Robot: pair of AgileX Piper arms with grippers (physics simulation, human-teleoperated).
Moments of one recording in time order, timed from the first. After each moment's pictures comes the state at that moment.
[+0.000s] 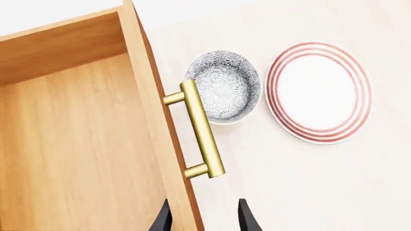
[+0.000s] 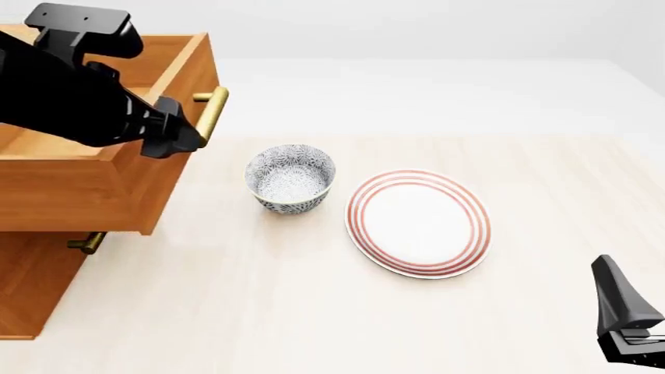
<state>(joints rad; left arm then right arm) -0.38 1.19 -1.23 0.95 -0.09 0.00 0.01 0.00 -0.01 -0.01</state>
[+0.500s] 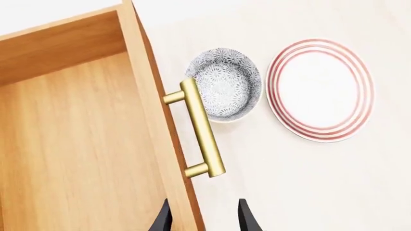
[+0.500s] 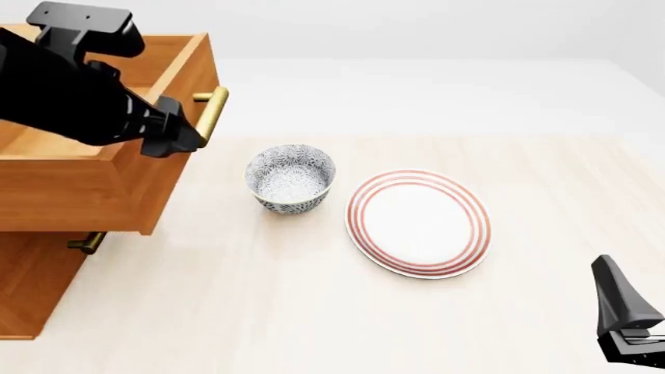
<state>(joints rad) -0.39 1.20 -1.25 0.97 -0.09 0.00 0.01 0.00 -0.01 -0.01</state>
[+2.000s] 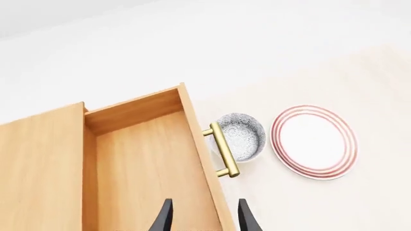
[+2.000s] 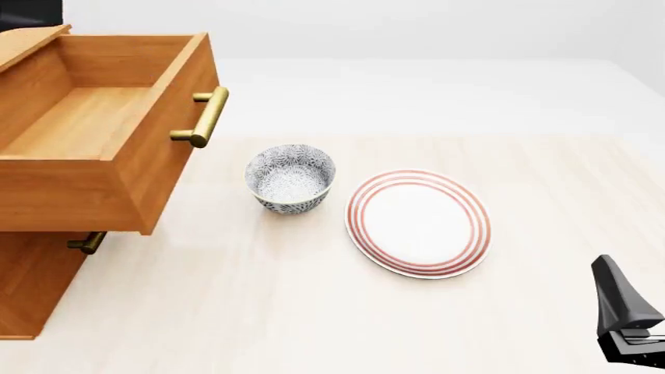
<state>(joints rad) -0.27 0.98 -1.50 1.06 0.09 0.00 0.01 0.00 -0.01 -0.01</state>
